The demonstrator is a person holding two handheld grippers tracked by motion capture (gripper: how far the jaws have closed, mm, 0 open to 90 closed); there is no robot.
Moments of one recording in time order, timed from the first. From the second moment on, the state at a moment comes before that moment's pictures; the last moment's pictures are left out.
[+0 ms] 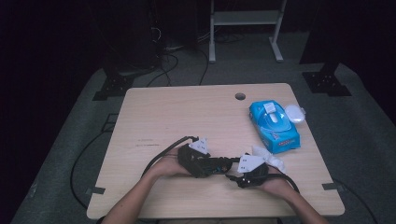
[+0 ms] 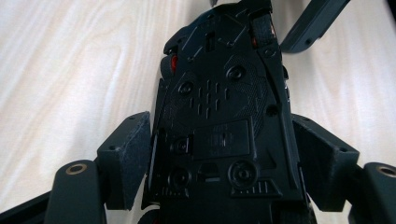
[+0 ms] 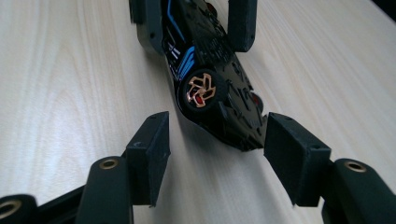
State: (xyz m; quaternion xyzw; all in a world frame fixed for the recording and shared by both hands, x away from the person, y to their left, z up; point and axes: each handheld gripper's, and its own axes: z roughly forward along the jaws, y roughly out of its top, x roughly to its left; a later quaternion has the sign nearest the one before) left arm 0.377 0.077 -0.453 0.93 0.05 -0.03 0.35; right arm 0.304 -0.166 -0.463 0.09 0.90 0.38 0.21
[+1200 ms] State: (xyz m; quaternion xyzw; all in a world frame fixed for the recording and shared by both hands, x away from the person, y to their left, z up) left arm 0.400 0.097 -0.445 0.89 0.10 -0.05 0.44; right arm 0.360 -0.181 -0.455 0.25 0.85 0.46 0.01
